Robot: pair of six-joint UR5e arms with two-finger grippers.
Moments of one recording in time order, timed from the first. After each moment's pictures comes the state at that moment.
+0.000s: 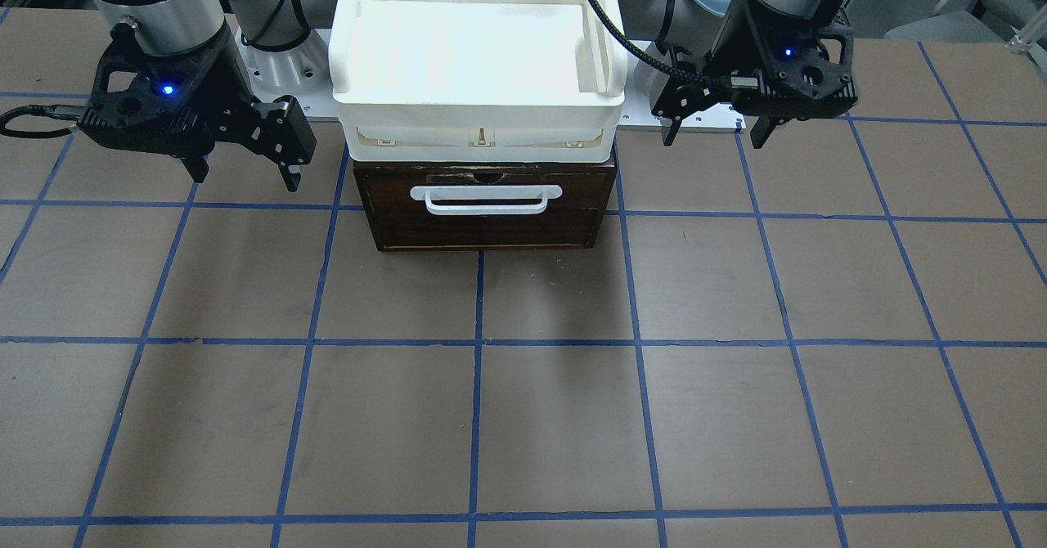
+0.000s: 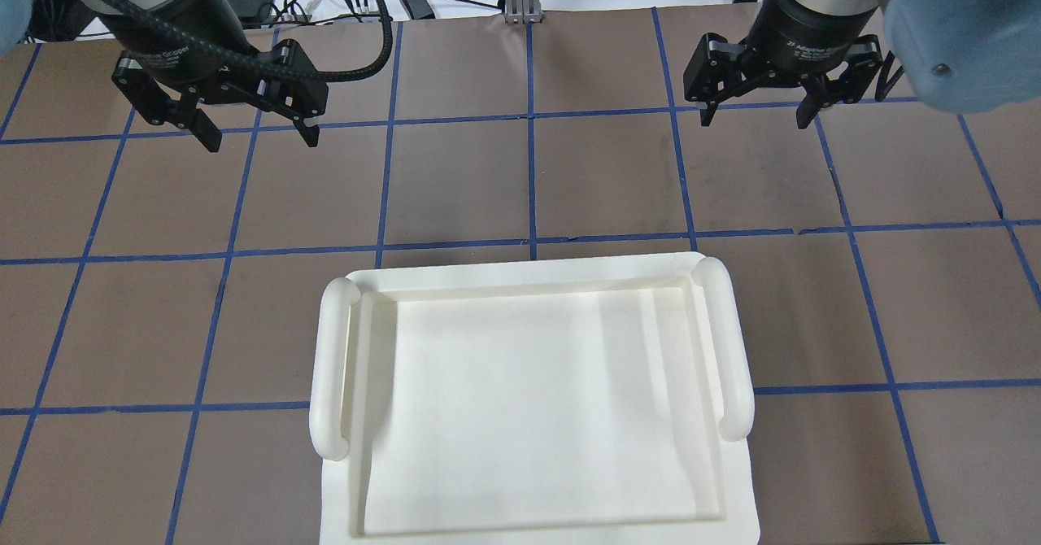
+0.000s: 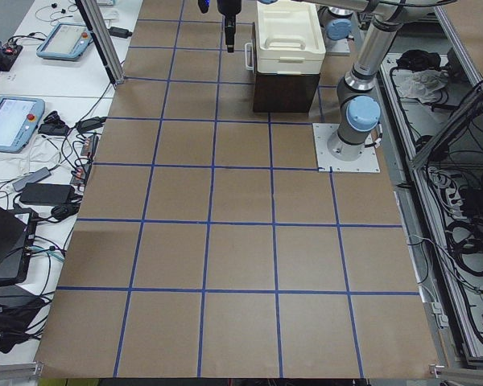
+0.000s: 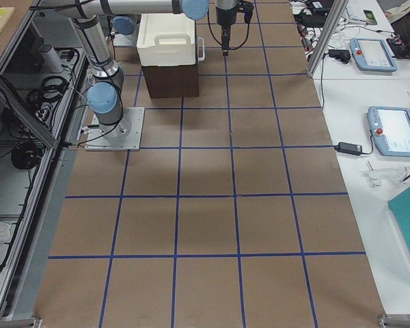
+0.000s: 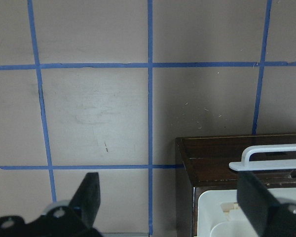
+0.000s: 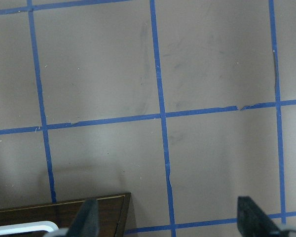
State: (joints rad) left arm -1.59 -1.57 -1.44 -1.73 1.57 -0.02; right arm 1.61 -1.56 1.56 -1.65 -1.58 0.12
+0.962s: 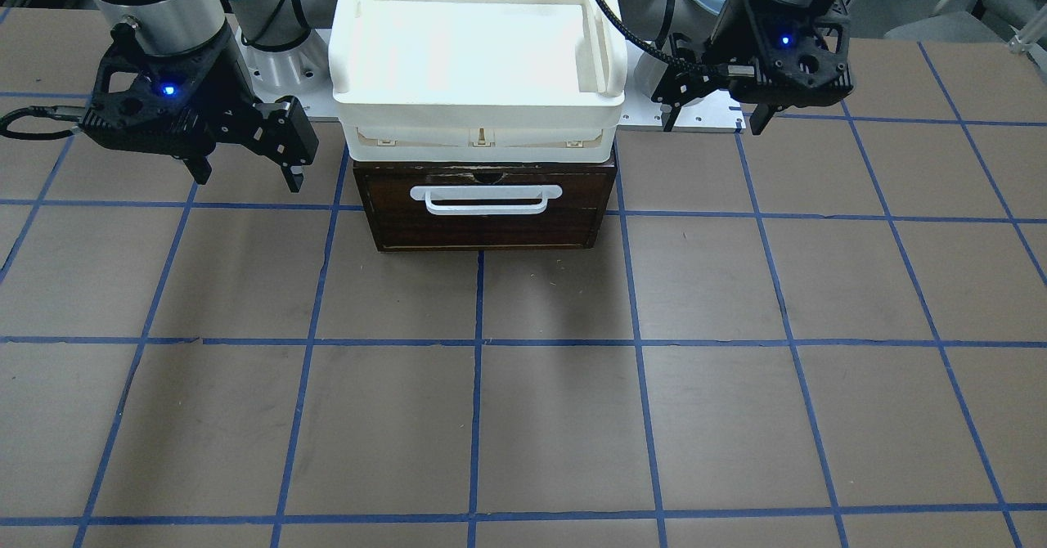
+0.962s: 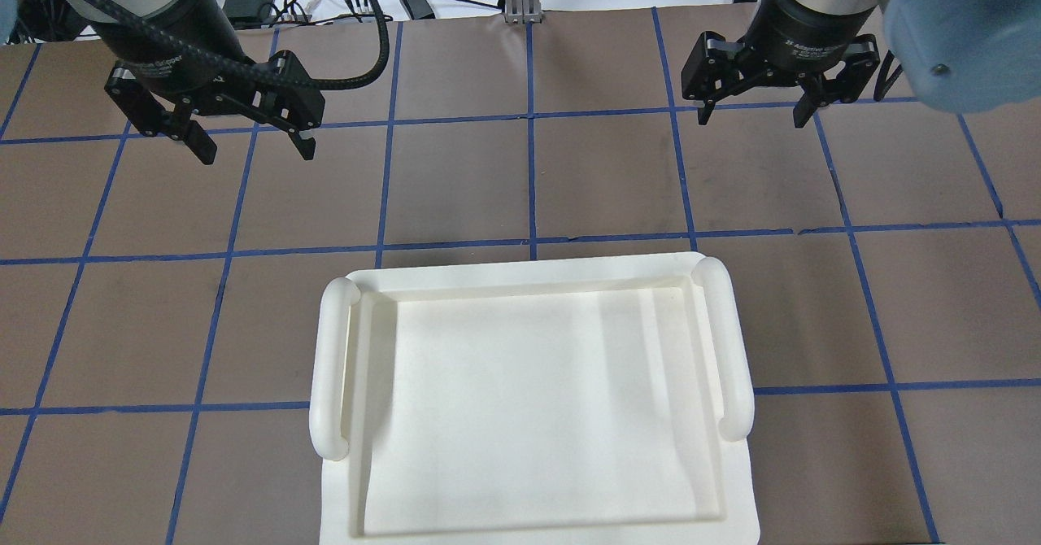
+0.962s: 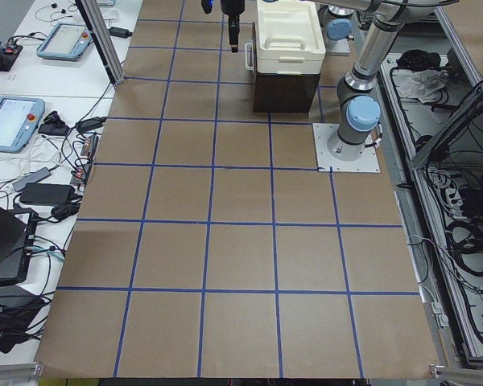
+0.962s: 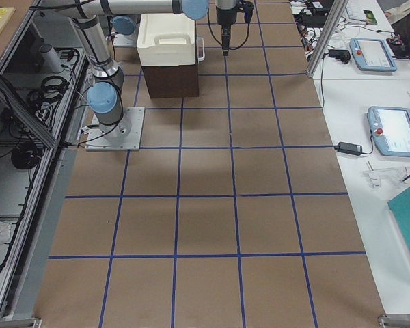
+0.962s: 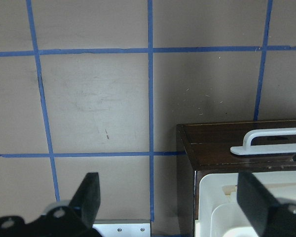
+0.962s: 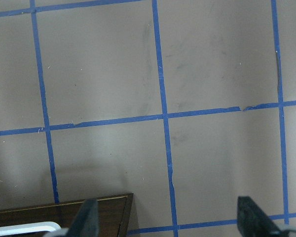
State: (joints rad) left arm -1.59 -1.56 -1.44 -1.76 1.57 -0.02; right arm 1.61 -1.56 1.56 -1.65 -1.57 0.13
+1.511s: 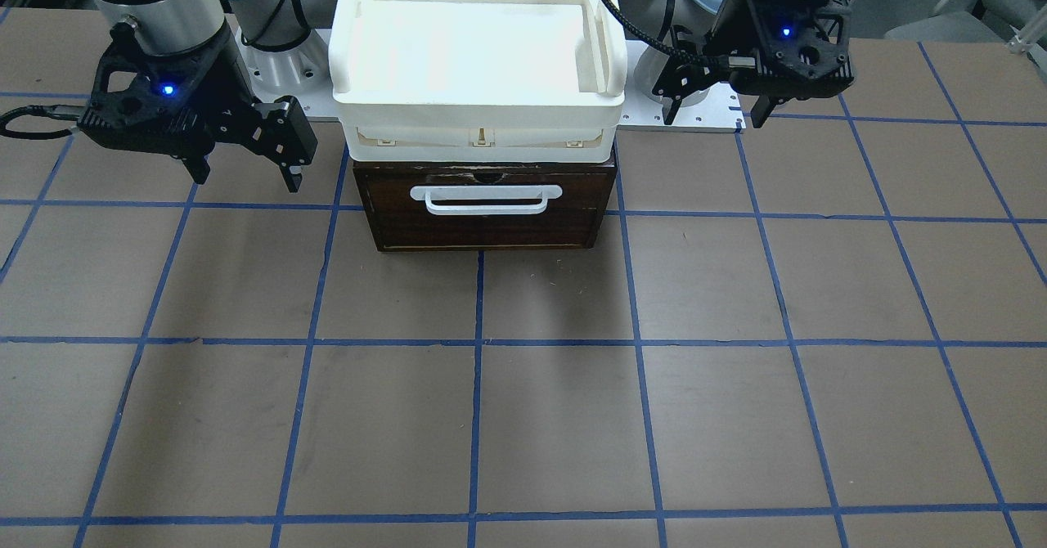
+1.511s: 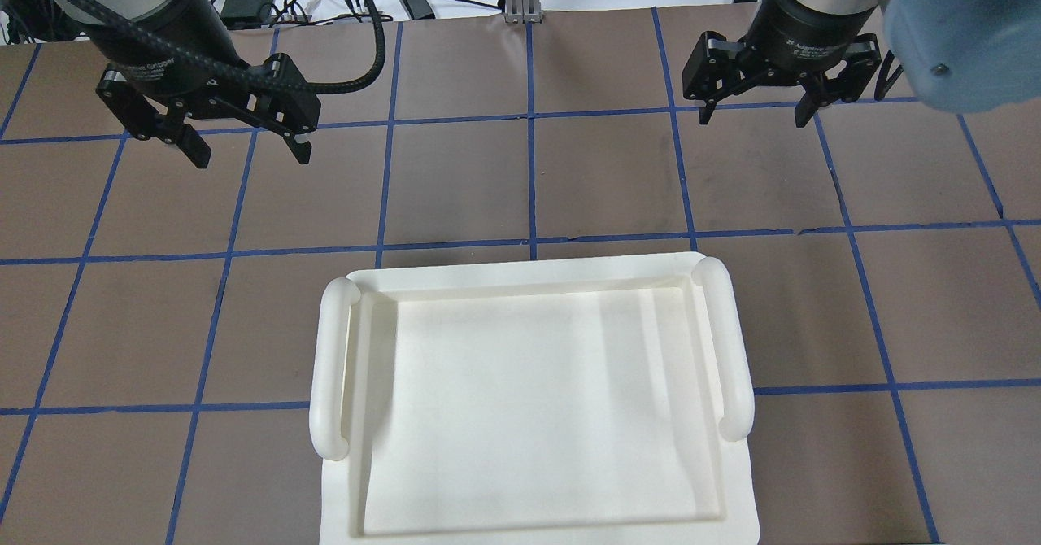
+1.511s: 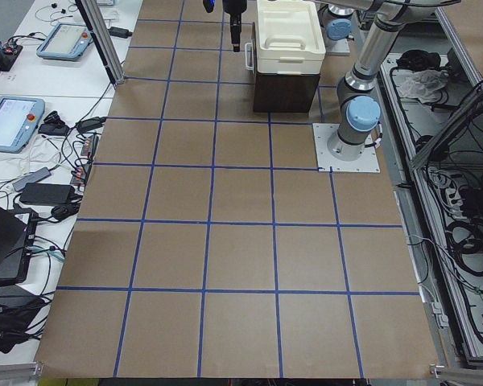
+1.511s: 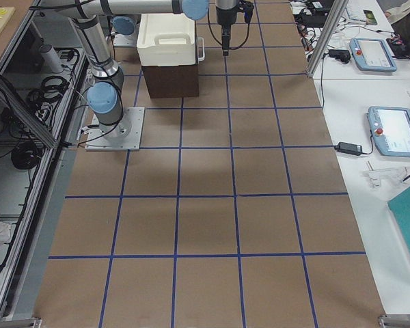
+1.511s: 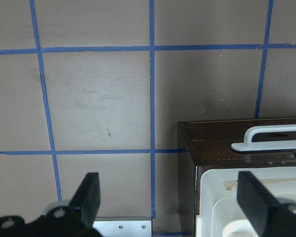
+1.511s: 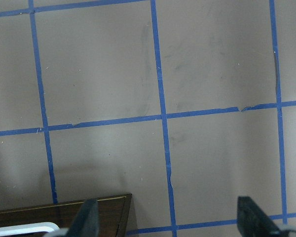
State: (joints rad) left arm -1.59 -1.55 -1.44 -1.78 1.57 -0.02; right arm 1.61 -1.56 1.56 -1.65 -1.58 0.13
